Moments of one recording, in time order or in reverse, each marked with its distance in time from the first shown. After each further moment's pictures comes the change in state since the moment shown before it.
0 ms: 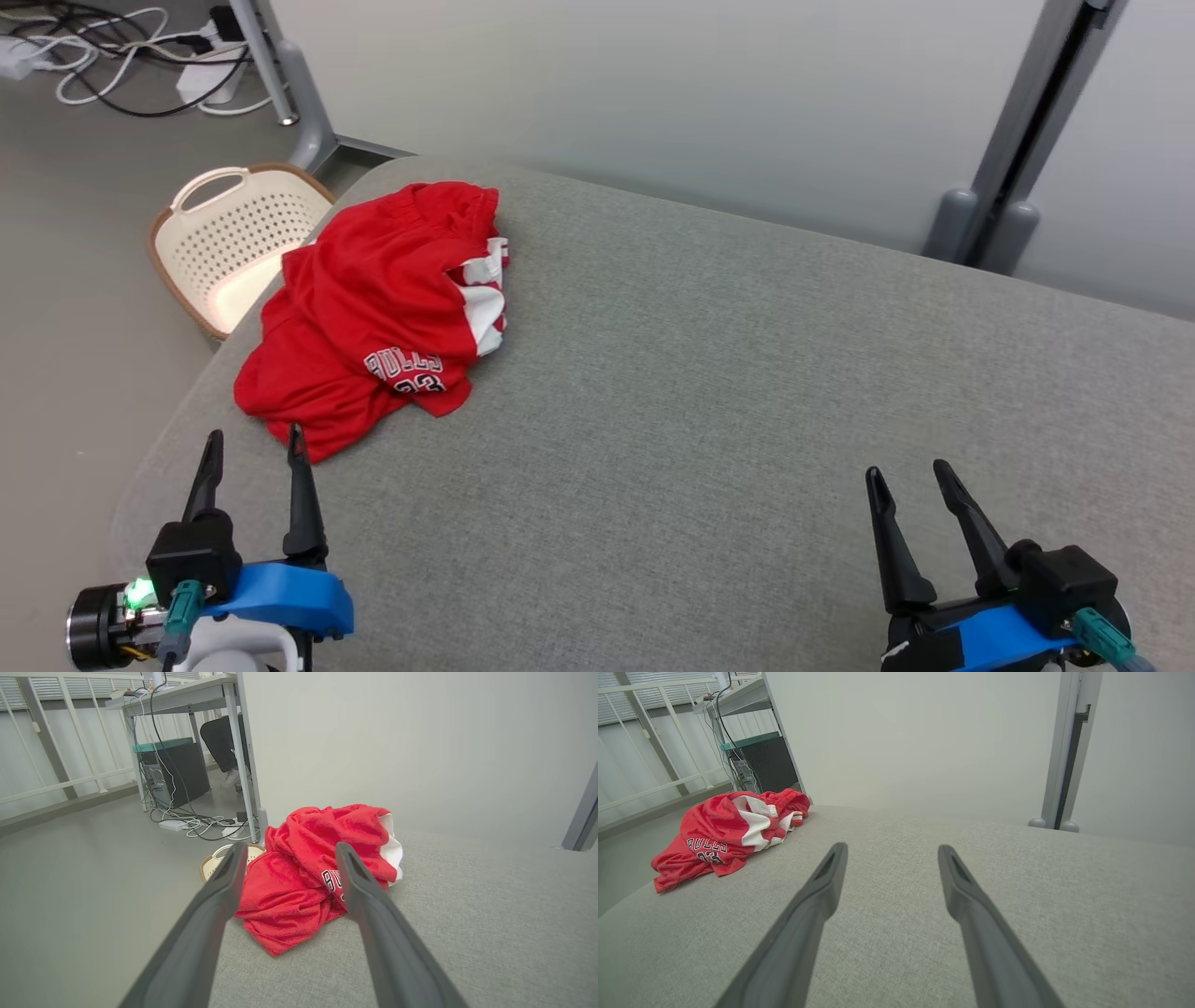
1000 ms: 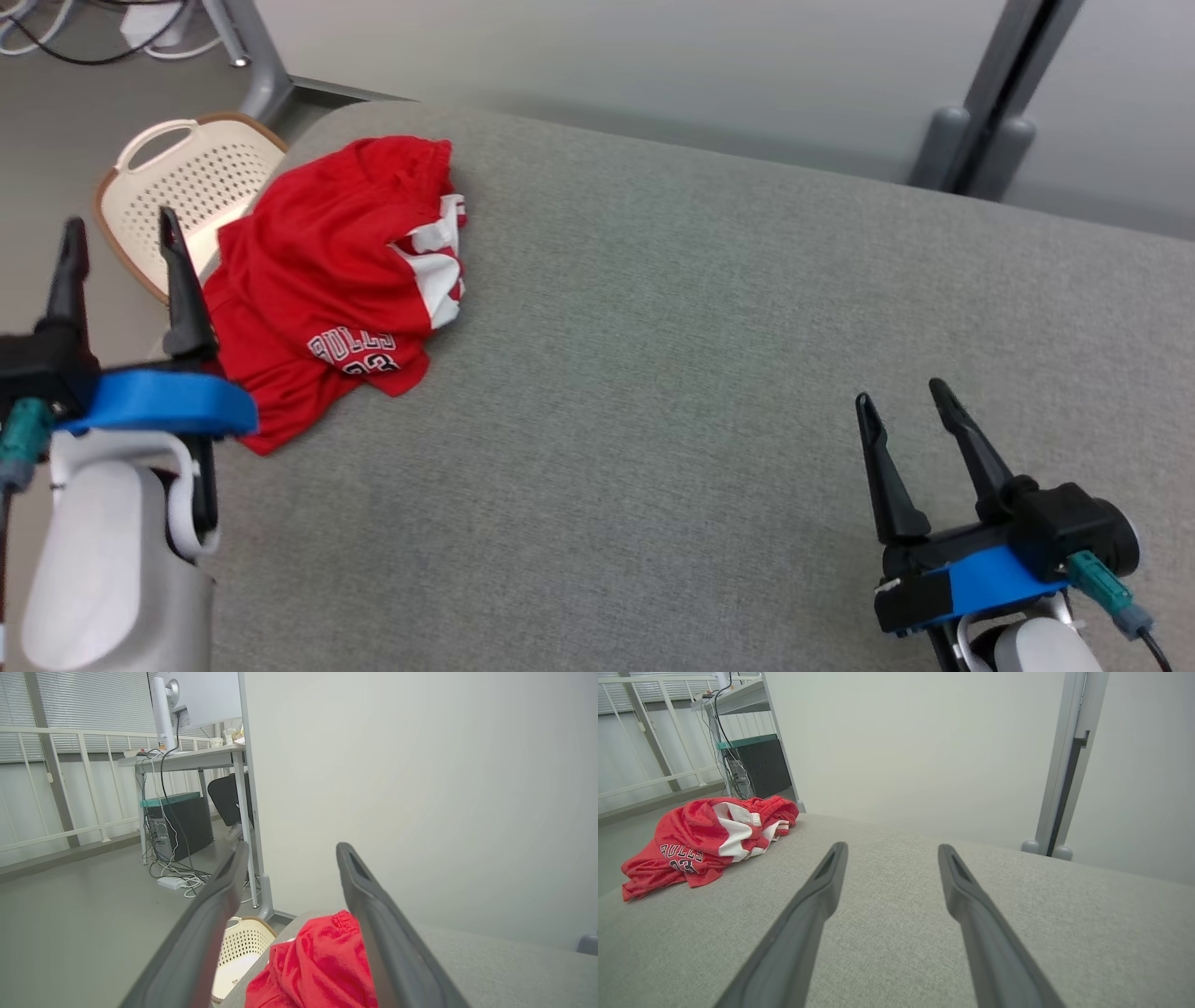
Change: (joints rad) left arm -0.303 0.065 0.088 0.037 -0.055 -0.062 -0.001; right arm -0.090 0.001 0.008 -0.053 -0.094 0.001 0.002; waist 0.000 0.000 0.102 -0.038
